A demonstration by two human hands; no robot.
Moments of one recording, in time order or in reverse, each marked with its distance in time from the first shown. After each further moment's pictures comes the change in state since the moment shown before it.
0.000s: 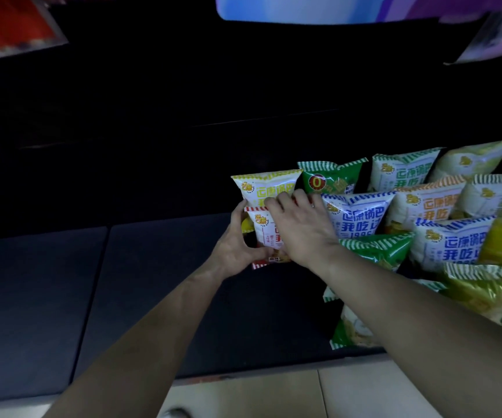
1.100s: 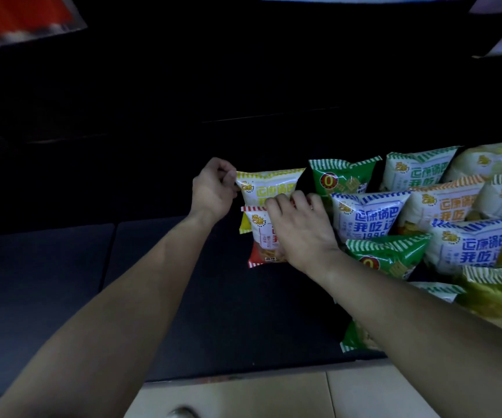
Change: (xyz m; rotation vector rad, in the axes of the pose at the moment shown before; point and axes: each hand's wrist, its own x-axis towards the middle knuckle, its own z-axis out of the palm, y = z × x) left_hand 0.056 0.037 -0.067 -0.089 0.431 0.113; right_hand 0.004 -0.022 0.004 -0.070 0.056 -0.021
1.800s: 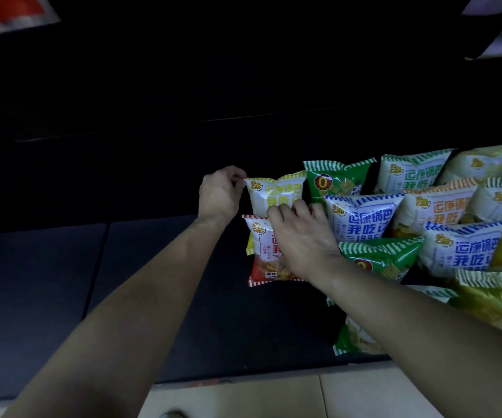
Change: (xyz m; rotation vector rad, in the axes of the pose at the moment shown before) left_hand 0.008 -0.011 0.028 0.370 0.024 0.142; right_hand -0.011 0.010 0.002 0.075 -0.088 -0.013
